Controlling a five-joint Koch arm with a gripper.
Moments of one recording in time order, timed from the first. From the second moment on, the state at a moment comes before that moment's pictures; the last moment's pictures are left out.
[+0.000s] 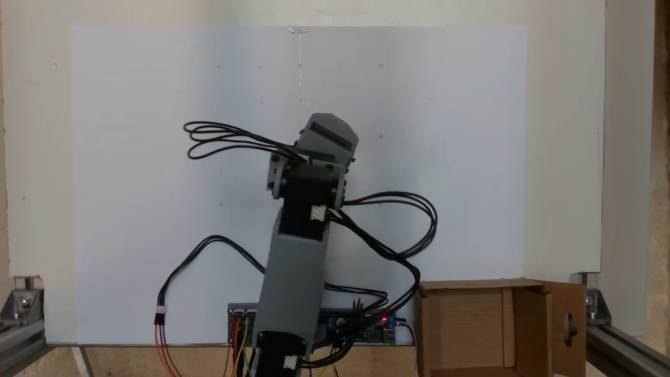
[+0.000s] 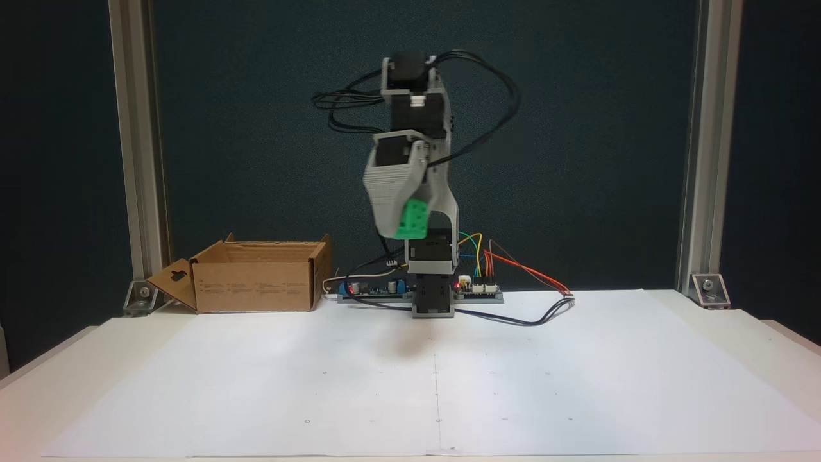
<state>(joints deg) 11.9 97.4 77.3 67.8 17.9</state>
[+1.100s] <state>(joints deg) 104.8 76.1 77.3 53.6 -32.0</state>
